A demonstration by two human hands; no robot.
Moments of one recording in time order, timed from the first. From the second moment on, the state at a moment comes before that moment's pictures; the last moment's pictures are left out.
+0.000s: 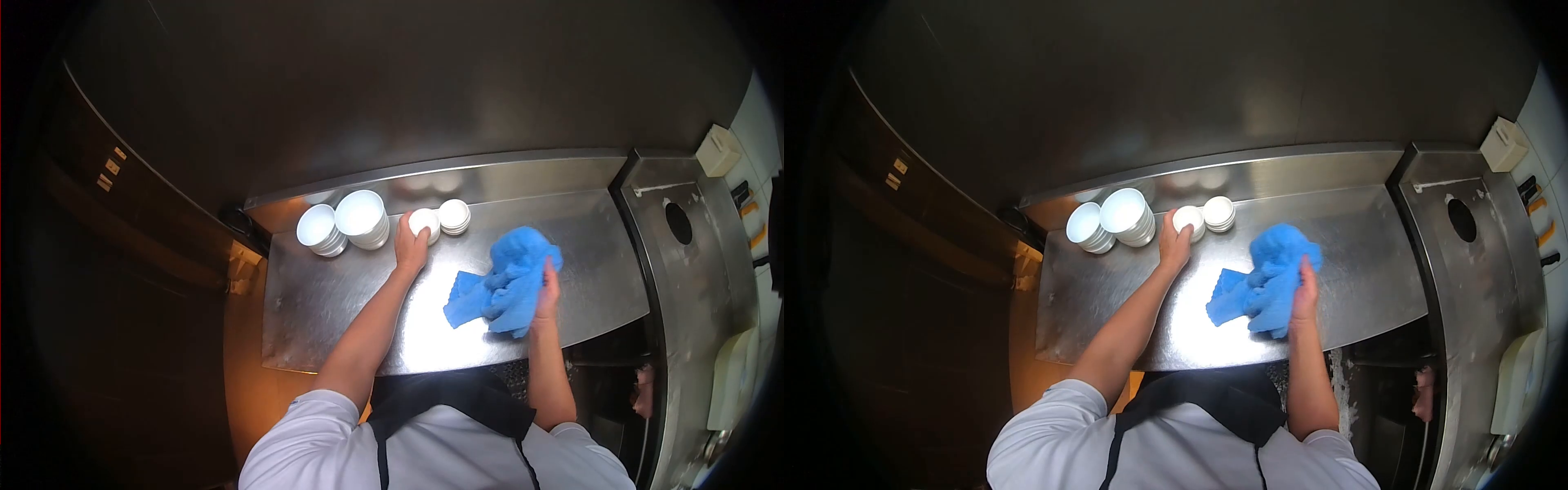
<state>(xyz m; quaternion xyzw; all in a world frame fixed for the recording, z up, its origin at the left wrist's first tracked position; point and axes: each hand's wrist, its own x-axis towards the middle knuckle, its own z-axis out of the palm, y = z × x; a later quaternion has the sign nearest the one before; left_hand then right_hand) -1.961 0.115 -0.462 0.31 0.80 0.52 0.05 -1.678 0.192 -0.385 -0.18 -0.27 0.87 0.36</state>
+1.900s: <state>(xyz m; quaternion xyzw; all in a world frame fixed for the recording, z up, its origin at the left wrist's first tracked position) -1.930 0.048 -0.441 0.38 0.76 0.53 0.01 -1.739 0.146 -0.445 -0.28 -0.26 0.86 0.34</state>
